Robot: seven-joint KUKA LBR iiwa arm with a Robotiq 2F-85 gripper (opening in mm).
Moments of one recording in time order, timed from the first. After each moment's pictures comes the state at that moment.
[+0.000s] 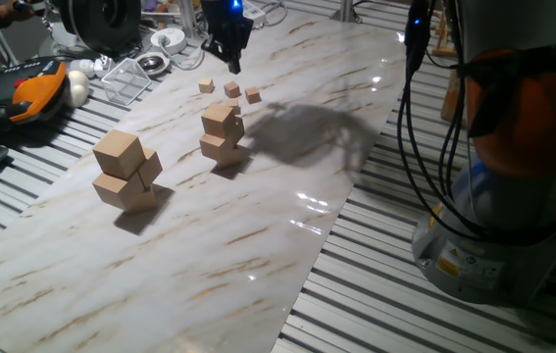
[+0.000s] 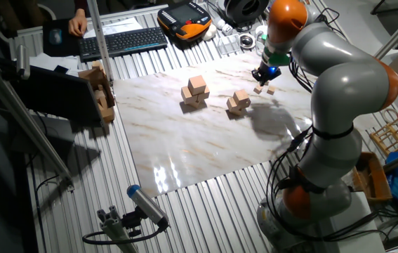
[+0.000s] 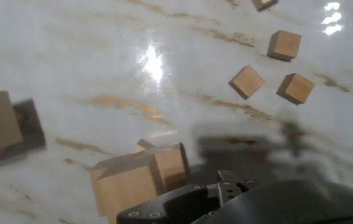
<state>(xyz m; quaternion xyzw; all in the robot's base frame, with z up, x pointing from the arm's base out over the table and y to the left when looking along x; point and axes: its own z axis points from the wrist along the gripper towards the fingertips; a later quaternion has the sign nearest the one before) 0.545 -0.096 0.203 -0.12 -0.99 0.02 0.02</state>
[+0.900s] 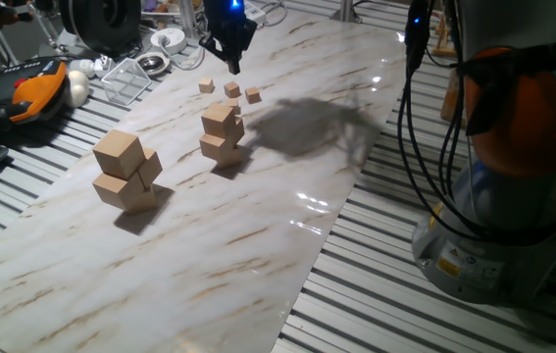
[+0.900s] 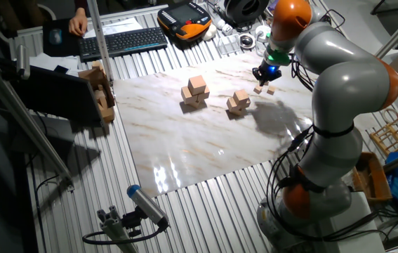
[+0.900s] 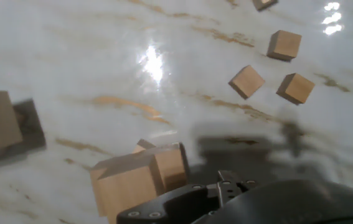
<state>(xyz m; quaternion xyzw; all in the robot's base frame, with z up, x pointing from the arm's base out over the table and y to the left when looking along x) 0.545 -0.096 0.203 -0.21 -0.98 -0.01 0.02</state>
